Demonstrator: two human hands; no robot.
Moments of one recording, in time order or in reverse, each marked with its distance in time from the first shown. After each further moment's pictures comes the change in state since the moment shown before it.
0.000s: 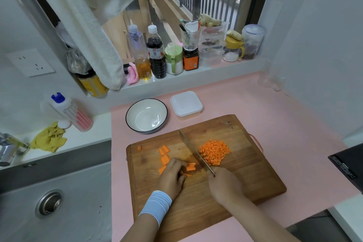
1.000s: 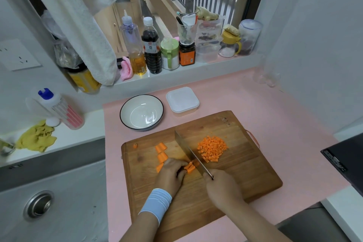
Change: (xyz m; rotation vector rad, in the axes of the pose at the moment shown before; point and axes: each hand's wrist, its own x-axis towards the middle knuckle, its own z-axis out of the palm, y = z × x) left_hand 0.006 -0.006 0.008 0.007 0.060 0.071; right_hand -0.019 -0.004 0.005 0.087 -0.042 0.037
